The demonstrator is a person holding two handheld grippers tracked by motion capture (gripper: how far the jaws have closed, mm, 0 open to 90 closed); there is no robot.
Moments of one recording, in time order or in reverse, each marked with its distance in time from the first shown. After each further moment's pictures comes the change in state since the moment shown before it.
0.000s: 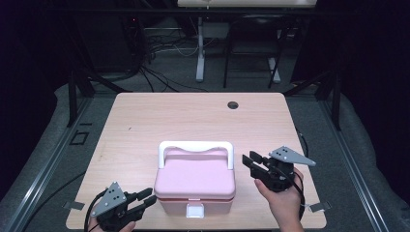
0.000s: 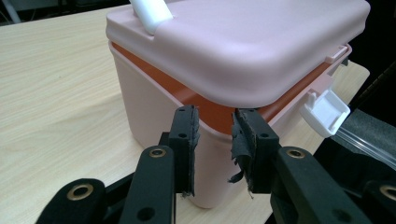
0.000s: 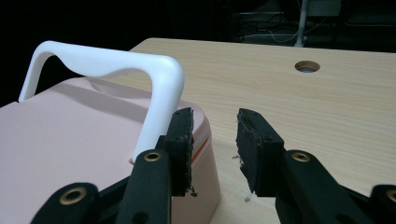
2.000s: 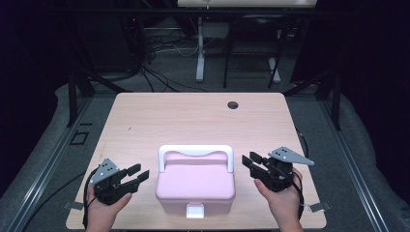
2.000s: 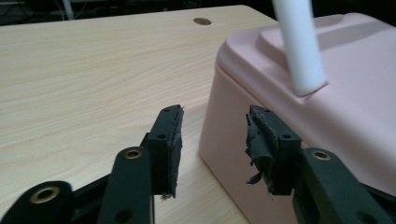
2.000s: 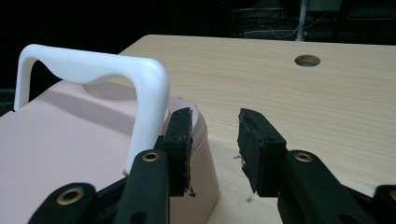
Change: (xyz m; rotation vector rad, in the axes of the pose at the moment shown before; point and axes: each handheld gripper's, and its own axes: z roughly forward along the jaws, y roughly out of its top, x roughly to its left) left arm 0.063 0.012 0.021 -0.016 0.136 -0.122; right arm -0.004 -0.005 0.005 0.012 -0.002 0.012
